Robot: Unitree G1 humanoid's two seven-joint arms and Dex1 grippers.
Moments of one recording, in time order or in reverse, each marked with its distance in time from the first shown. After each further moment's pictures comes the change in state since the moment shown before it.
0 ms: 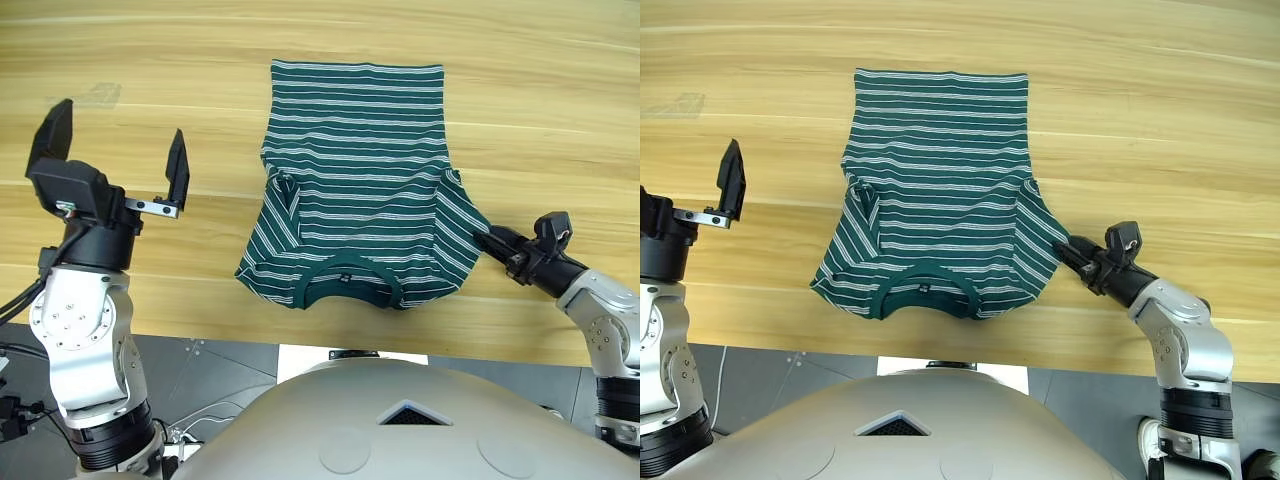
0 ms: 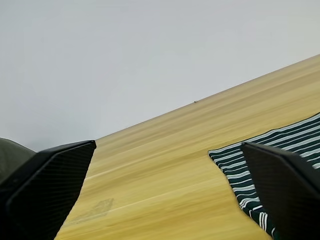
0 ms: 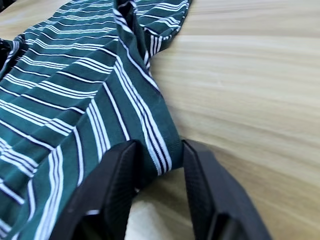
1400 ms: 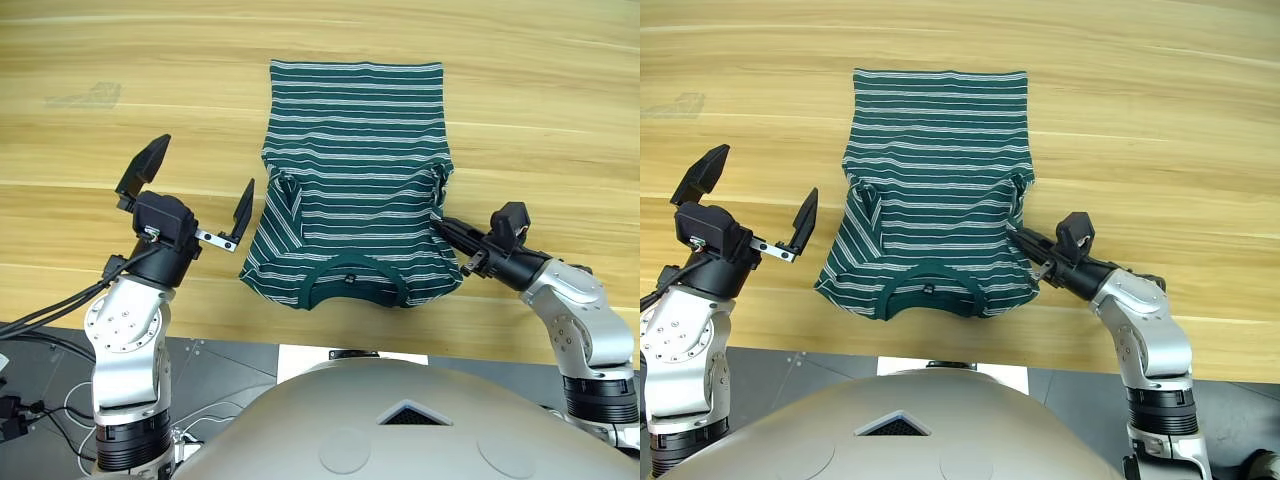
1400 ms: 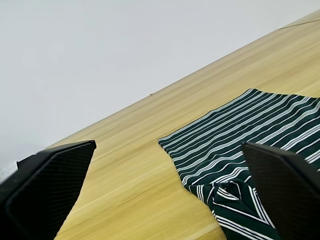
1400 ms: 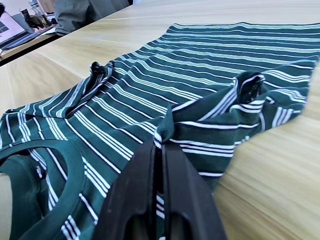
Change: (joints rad) left arm 0.065 -0.006 -0.168 0.059 0.111 -0.138 -0.099; right arm -0.007 0.100 0.151 -0.194 -0.062 -0.097 0.061
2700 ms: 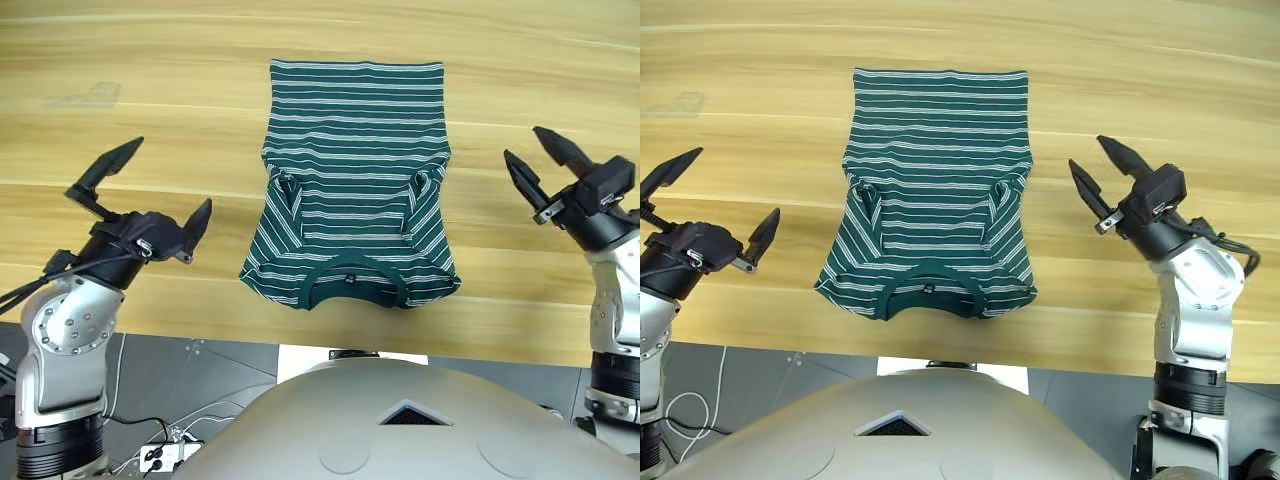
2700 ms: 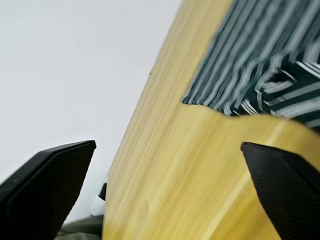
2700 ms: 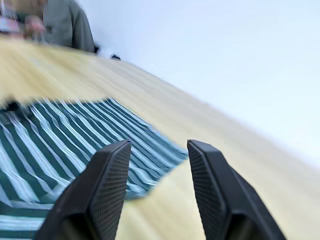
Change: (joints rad) left arm 0.058 0.316 0.140 0.189 0.423 -0.335 -0.019; right arm -0.125 -0.082 -0.200 0.242 -0.298 -0.781 0.000
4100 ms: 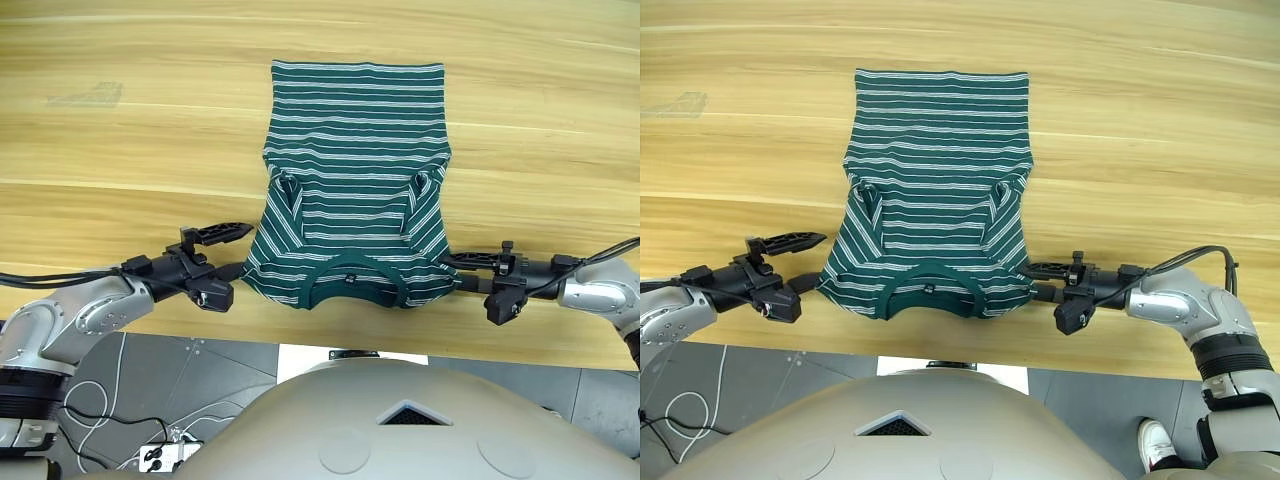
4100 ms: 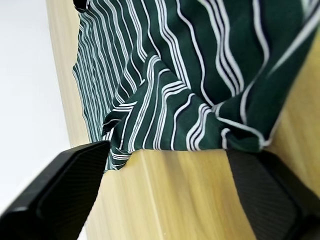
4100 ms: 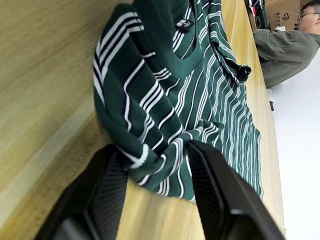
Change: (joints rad) left arm -0.196 0.309 -0.398 0.358 0.282 -0.433 0.038; right arm -0.160 -0.328 0.496 0.478 -0.664 -0.862 -0.221
